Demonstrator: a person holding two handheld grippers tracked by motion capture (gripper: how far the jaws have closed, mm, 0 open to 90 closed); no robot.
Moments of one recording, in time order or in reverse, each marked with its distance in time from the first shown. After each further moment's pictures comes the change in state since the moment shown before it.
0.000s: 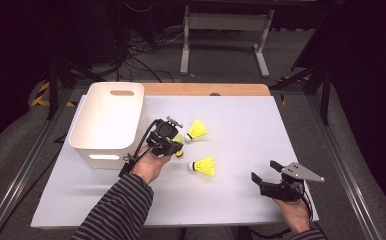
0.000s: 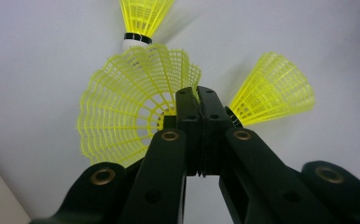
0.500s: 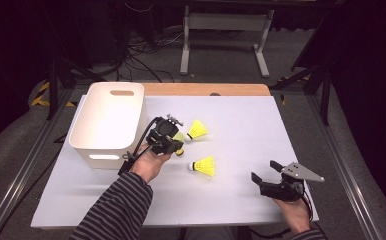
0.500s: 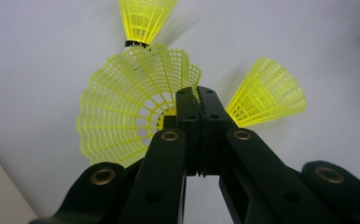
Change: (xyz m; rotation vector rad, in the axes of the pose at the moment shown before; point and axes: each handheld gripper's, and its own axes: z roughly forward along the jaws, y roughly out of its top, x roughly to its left) left arm -0.001 0.005 -0.009 -0.004 0.000 0.012; right arm 0.000 0.000 0.000 0.000 0.002 0.000
